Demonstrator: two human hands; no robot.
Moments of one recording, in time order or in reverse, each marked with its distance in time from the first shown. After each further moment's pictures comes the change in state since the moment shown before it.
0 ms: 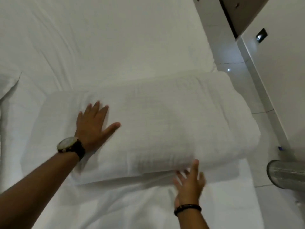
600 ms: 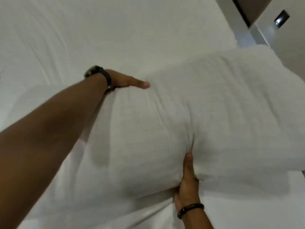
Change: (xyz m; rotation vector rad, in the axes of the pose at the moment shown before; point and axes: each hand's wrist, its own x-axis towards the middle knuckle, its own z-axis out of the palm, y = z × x) left_hand 0.190 0.053 -0.005 -0.476 -0.819 -0.233; right_hand 0.068 0.081 0.059 0.186 -0.283 0.057
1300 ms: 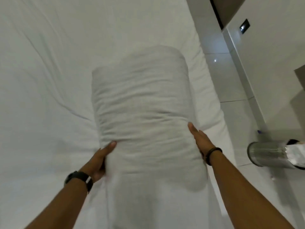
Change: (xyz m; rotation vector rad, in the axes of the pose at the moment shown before) left_hand -0.156 -0.171 0.250 -1.204 -0.067 0.092; right_hand -0.035 -0.187 -0.081 -0.754 -0.277 0.040
